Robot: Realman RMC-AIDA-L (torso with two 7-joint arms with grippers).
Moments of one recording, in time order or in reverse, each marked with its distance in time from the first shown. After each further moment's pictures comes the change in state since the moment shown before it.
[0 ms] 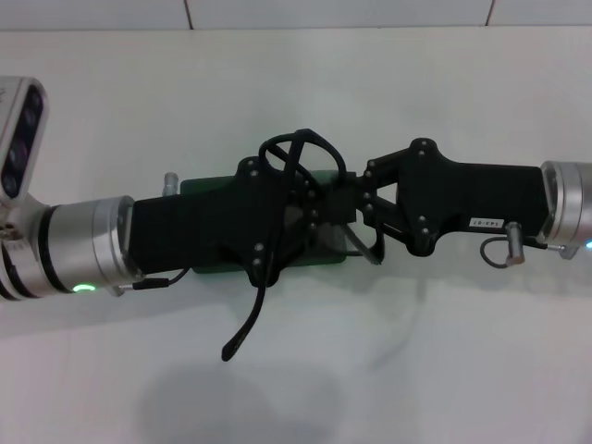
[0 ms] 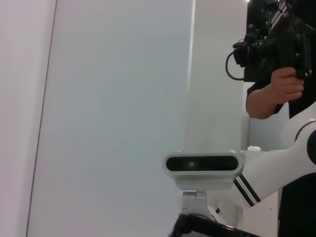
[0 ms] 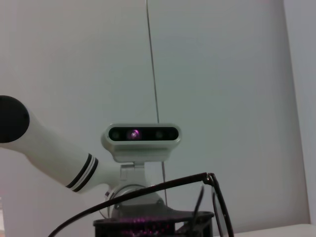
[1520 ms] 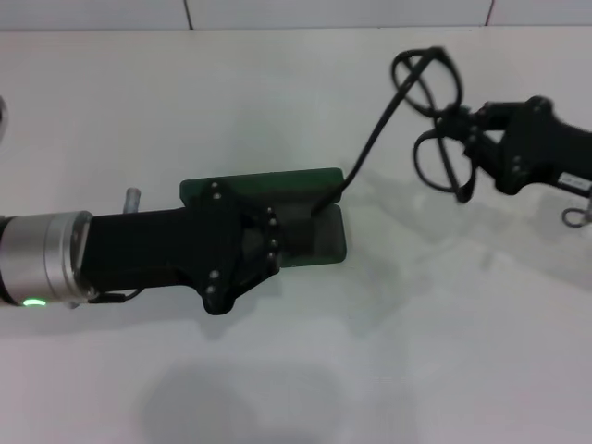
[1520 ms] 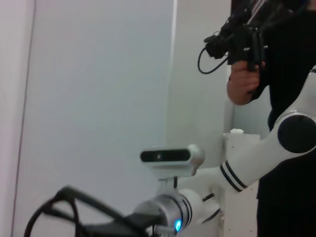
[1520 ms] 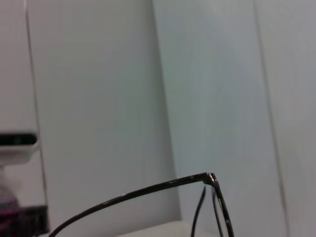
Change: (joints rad) left arm 0.044 0.039 0.005 0.067 0.050 0.072 -0.022; right arm -0.119 -0.031 0.300 -0.004 -0.076 0.069 -0.021
